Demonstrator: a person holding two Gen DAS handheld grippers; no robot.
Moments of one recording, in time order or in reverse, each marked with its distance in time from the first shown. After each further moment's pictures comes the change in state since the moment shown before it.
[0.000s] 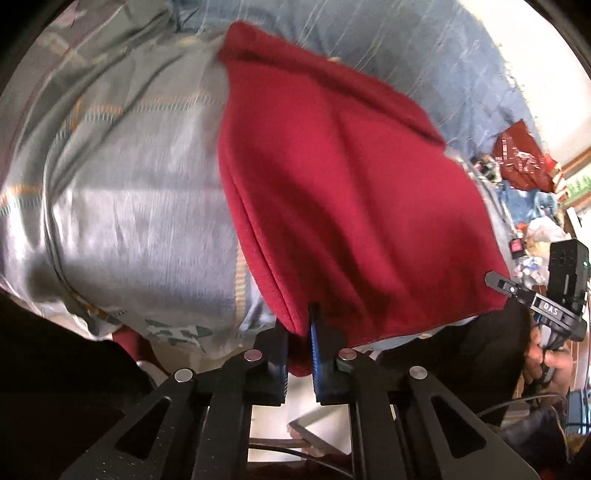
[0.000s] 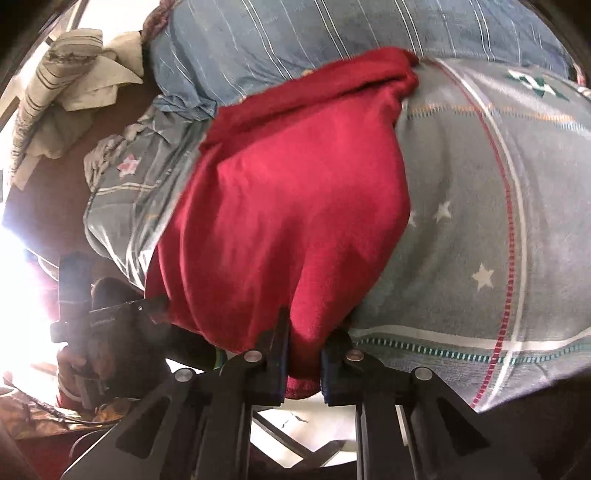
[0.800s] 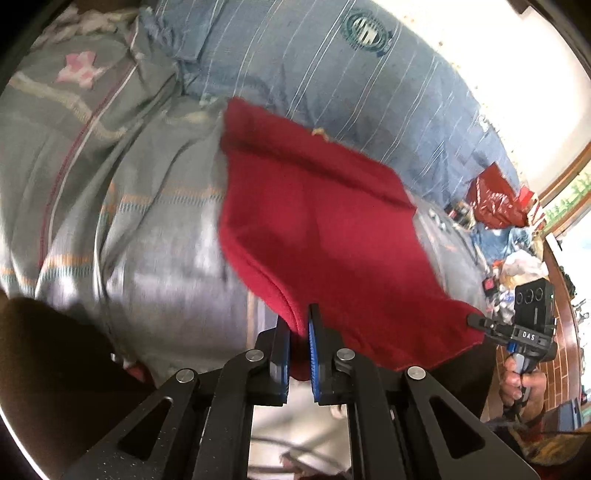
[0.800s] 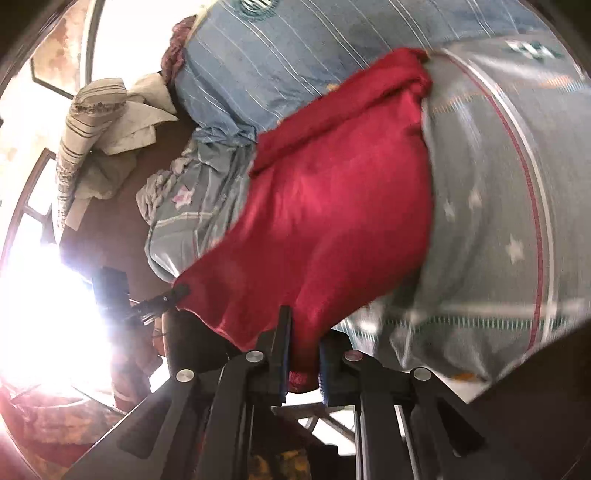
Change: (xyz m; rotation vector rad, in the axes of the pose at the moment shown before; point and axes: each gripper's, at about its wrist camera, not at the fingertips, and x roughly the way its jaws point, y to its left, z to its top) left arm -0.093 0.008 0.003 0.000 -0.193 -0.066; right arm -0.027 0.002 0.006 0.110 -0.051 0.255
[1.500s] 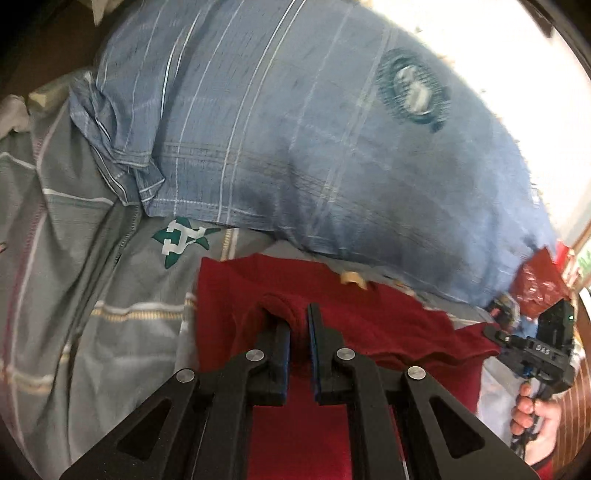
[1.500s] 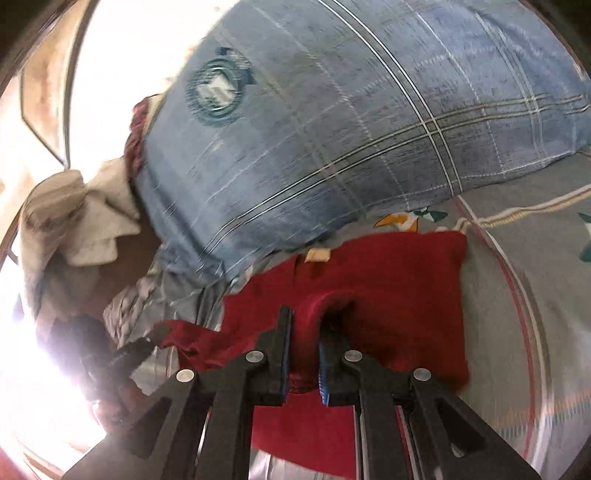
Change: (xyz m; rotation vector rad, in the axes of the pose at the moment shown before) left arm 0.163 -0.010 0.233 -0.004 -0.163 0.125; right arm 0.054 -0.042 0.247 0.046 -0.253 -0.077
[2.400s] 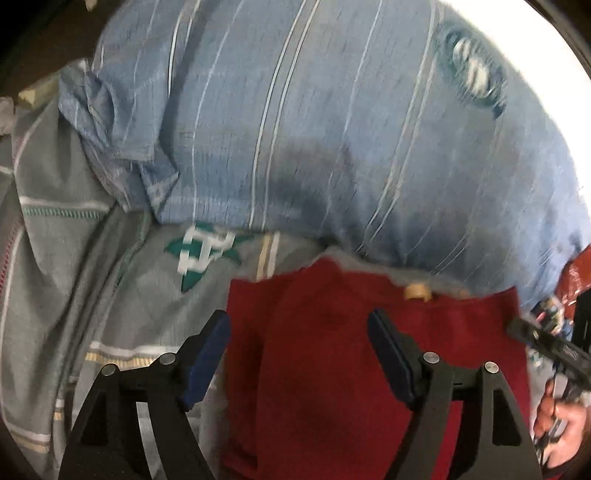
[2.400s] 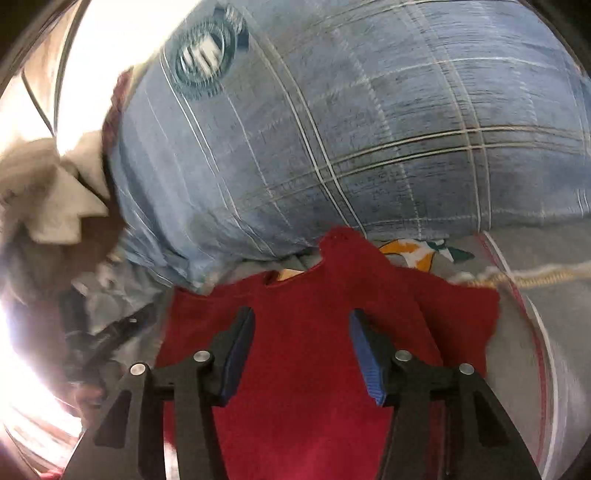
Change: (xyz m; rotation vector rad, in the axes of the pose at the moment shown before) left arm 0.094 0.021 0.023 0.018 0.035 0.136; right arm 0.082 0.008 0.013 -0.172 0.020 -0.155
